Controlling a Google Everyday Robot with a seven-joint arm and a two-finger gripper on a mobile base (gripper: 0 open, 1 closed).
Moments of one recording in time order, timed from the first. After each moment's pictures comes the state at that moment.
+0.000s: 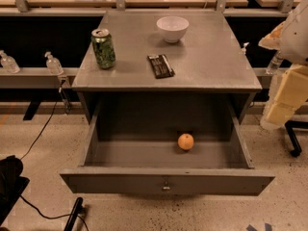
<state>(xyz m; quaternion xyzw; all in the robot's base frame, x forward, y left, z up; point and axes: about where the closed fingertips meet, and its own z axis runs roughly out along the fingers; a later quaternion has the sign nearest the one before) 0.438 -0.214 0.985 -0.60 0.78 -0.05 0.17</state>
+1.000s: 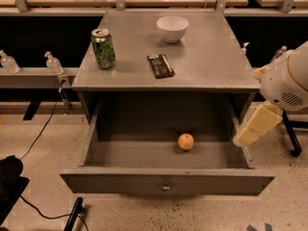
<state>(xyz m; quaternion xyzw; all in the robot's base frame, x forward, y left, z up) 0.461 -0.218 0.899 -0.53 0.81 -0.01 0.23</state>
